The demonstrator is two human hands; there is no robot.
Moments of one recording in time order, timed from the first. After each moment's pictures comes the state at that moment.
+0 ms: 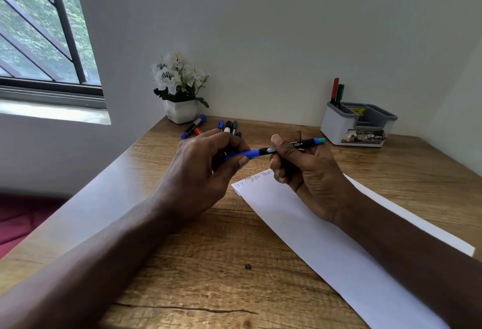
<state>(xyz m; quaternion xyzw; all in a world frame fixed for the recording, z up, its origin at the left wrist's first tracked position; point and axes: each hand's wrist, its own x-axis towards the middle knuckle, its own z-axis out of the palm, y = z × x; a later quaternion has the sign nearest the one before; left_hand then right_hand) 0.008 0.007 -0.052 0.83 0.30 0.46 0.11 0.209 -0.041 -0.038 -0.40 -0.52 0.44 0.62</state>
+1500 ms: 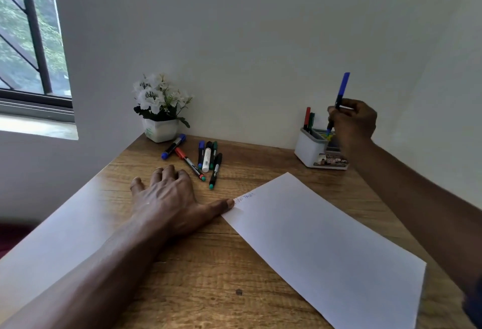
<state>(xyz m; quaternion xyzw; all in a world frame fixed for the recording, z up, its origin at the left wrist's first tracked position) 0.002 0.029 -0.054 0.79 0.60 0.07 0.05 0.350 0.047 0.038 -0.63 -0.34 0.00 0.70</state>
